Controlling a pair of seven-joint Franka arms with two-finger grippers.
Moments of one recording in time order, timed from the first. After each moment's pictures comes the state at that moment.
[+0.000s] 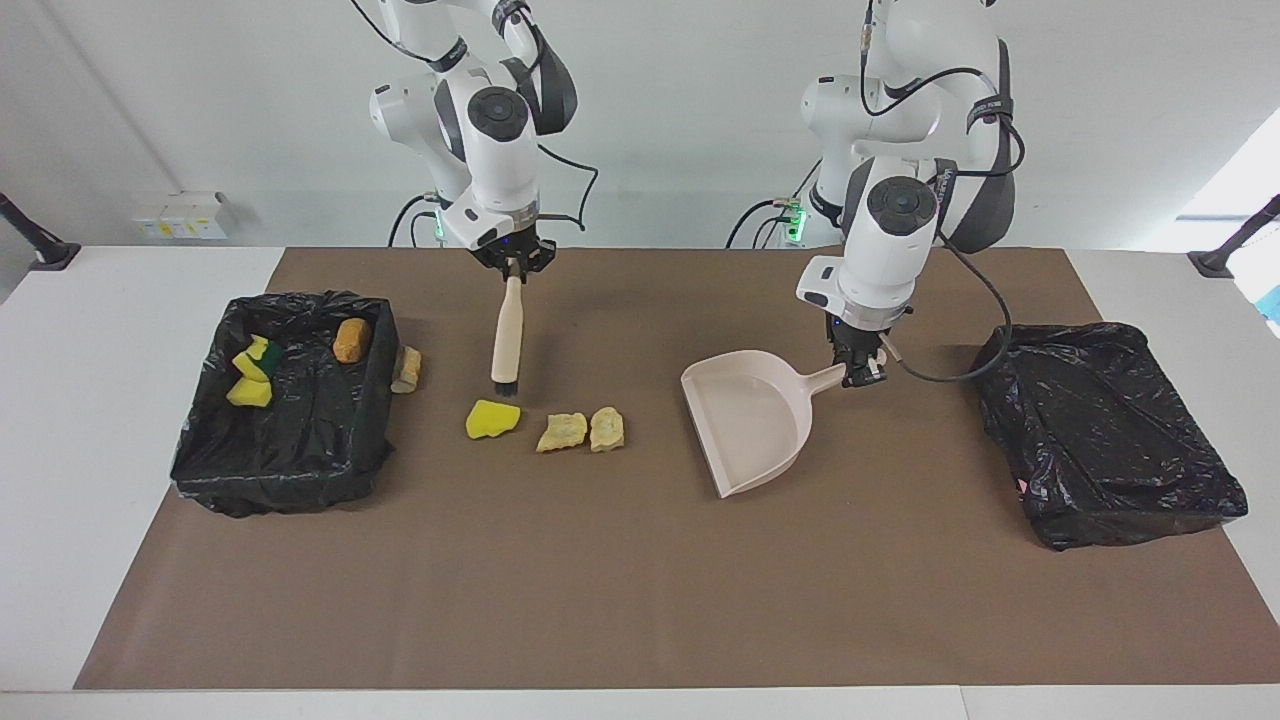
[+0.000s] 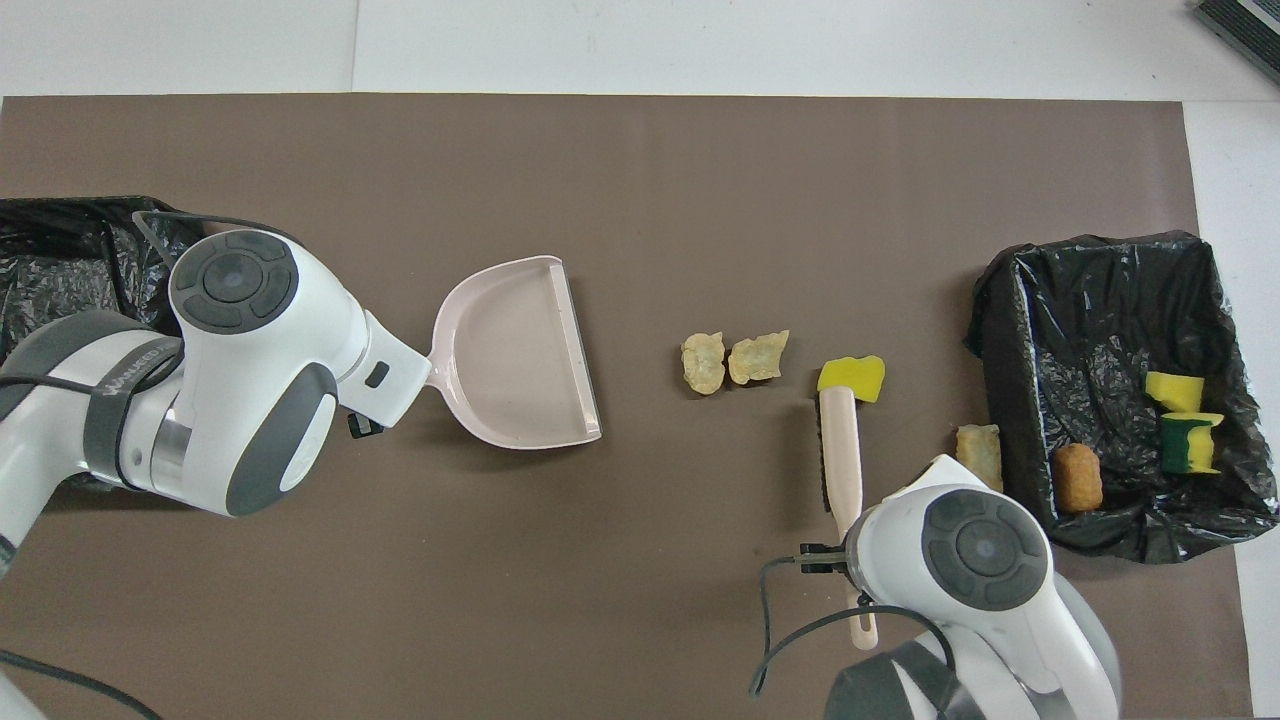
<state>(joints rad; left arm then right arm) -0.26 0.10 -0.10 -1.99 0.11 2.02 0.95 0.33 -0.28 0.05 -2.34 -0.10 1.83 0.46</state>
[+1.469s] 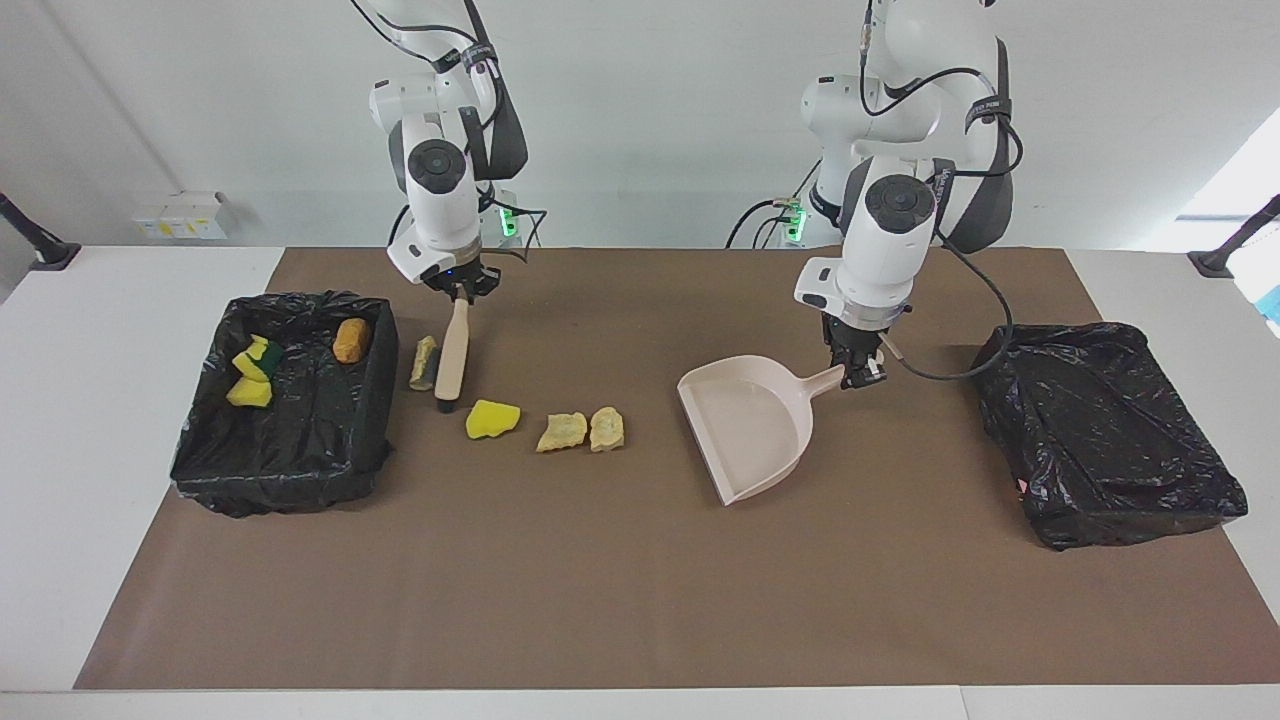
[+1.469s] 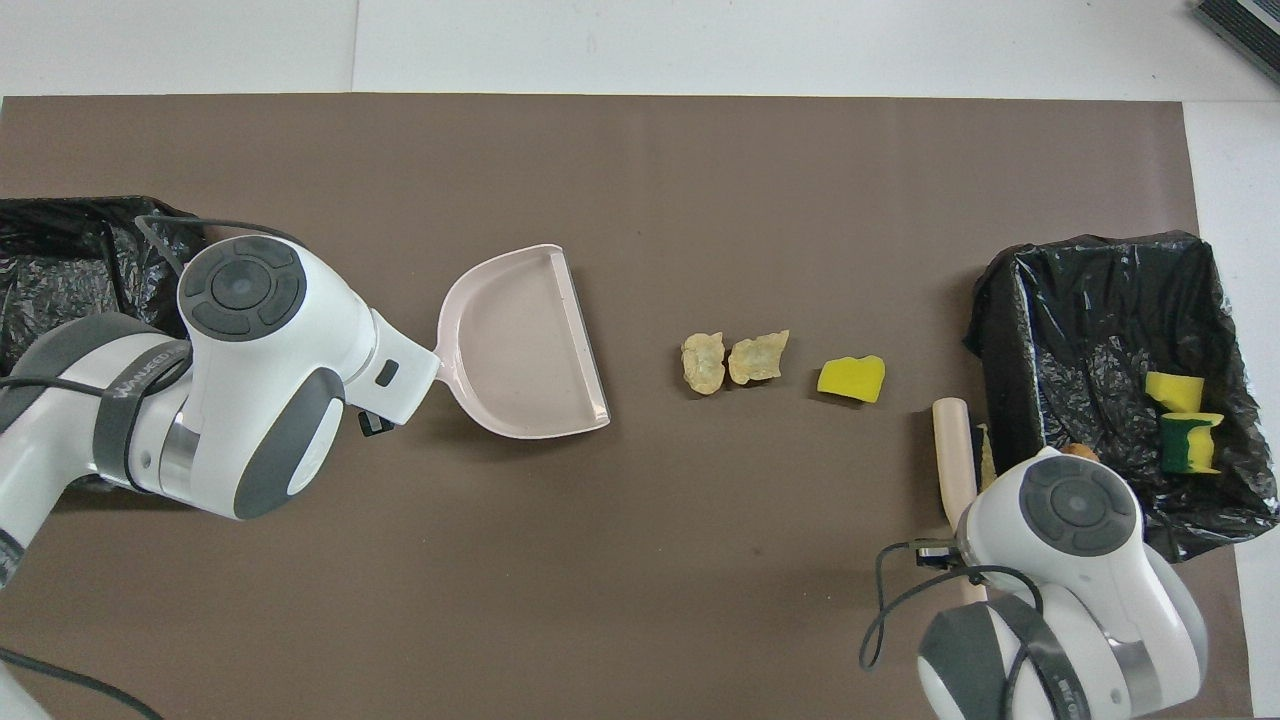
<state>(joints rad) -0.26 0.10 -0.10 -1.99 0.11 2.03 0.92 0.24 -0.24 0.06 -2.50 0.01 2.04 0.32</state>
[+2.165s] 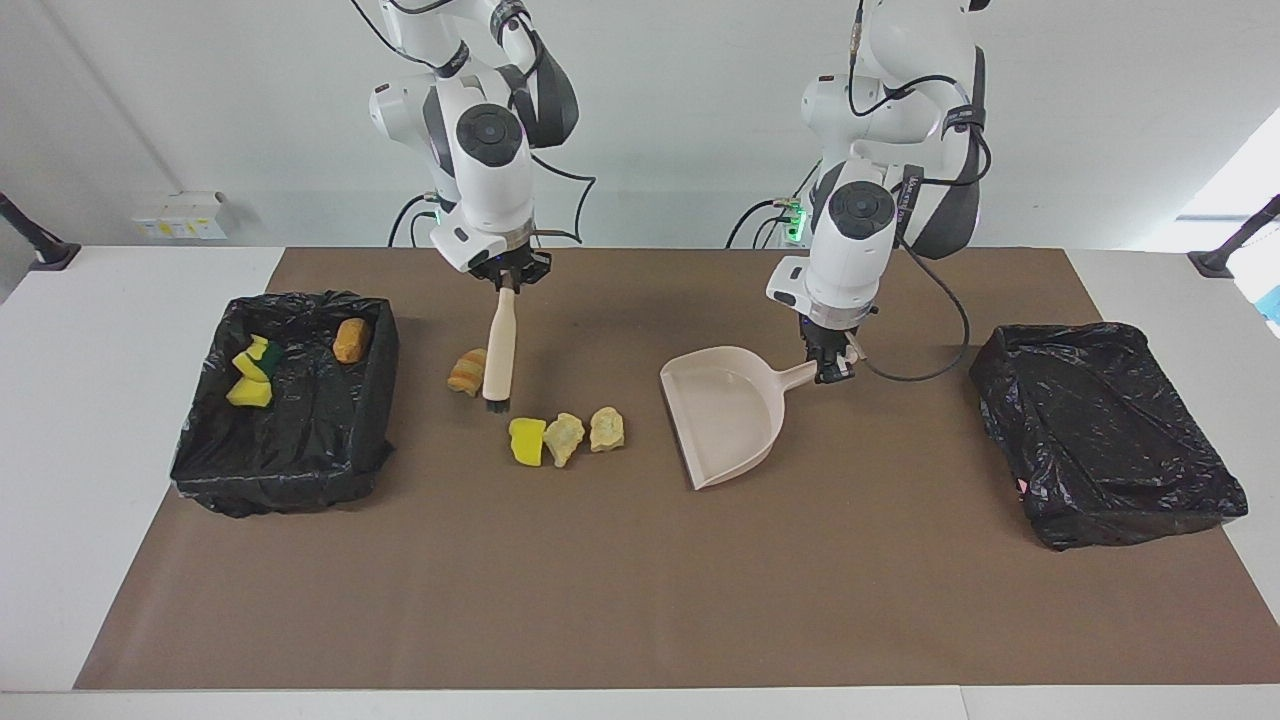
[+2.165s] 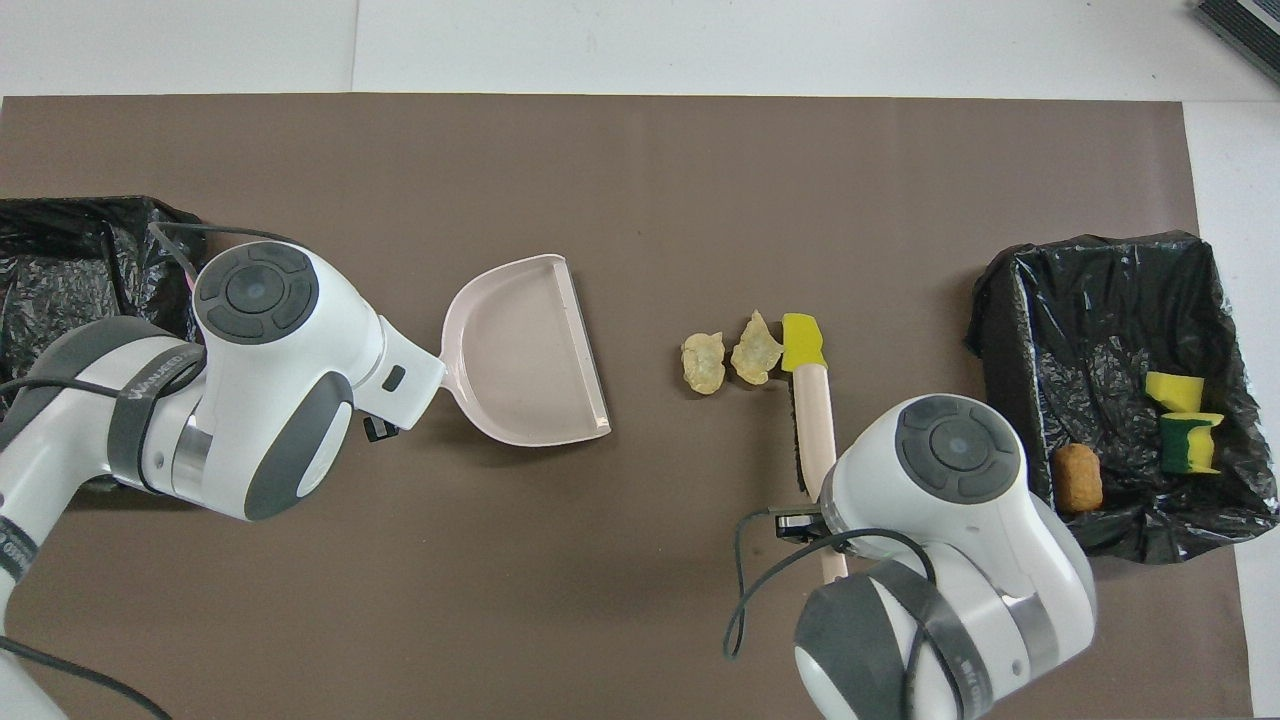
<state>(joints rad) -0.32 0.11 -0.12 -2.02 0.10 2.04 0.91 0.29 -0.12 0.05 -2.15 -0.04 1.75 0.42</state>
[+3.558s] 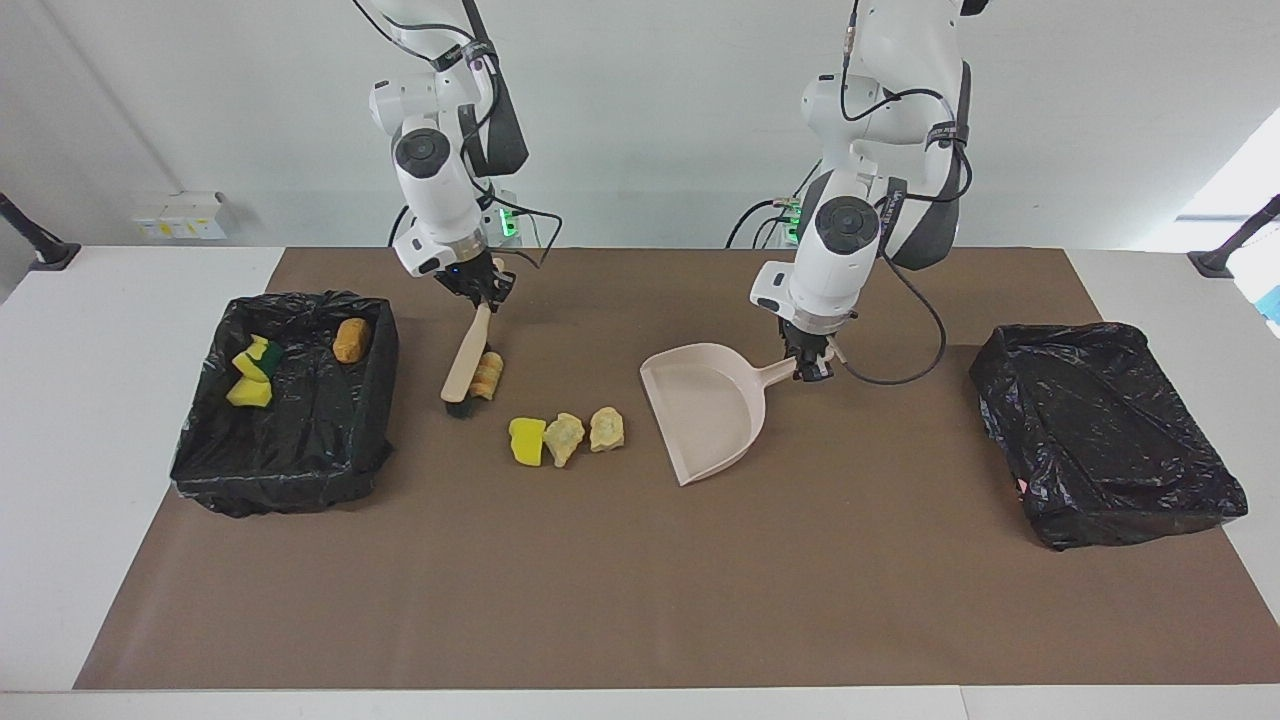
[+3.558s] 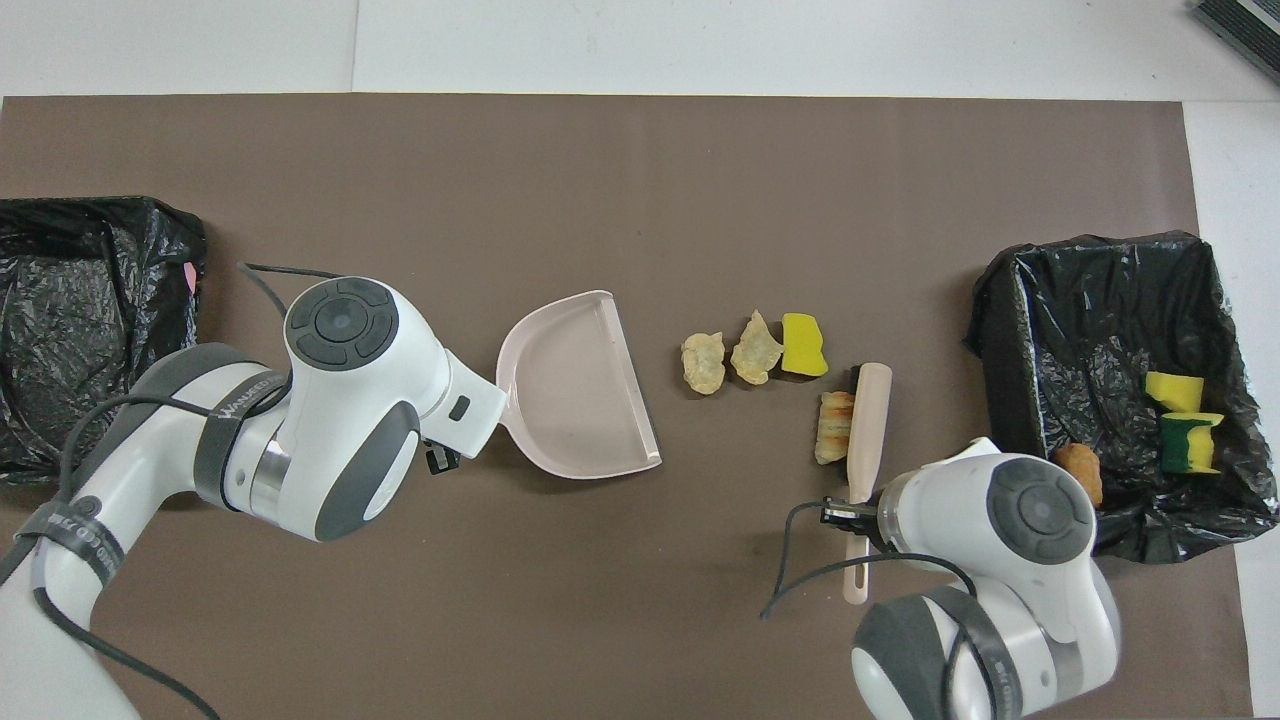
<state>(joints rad) -0.34 0.13 -0.12 -2.04 0.03 2.04 0.85 0.29 -0.18 0.06 -2.49 0.09 2.22 0.51</state>
